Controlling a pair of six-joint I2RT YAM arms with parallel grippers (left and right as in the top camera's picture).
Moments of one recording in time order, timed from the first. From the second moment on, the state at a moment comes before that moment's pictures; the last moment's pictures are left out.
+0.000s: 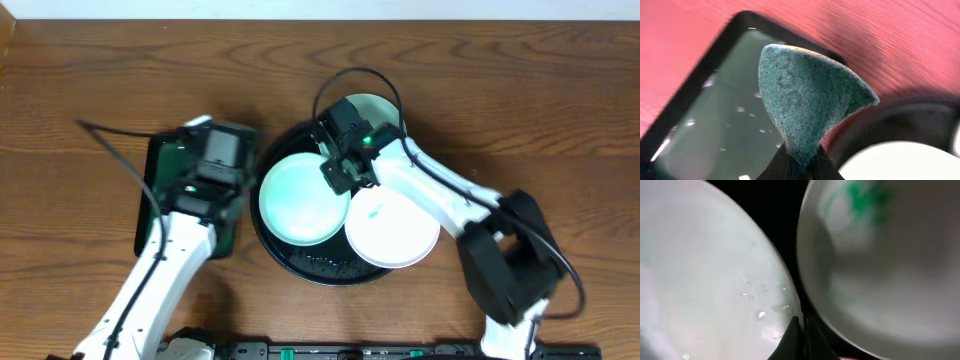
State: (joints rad) left arm -0.23 1.29 0.93 -0.66 -0.41 -0.66; right arm 0.67 1.94 1.45 -0.70 0.03 0.06
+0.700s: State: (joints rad) left arm 0.10 1.29 0.93 -0.69 -0.22 -0.61; right arm 1.01 1.73 1.48 -0.45 0.90 -0.60
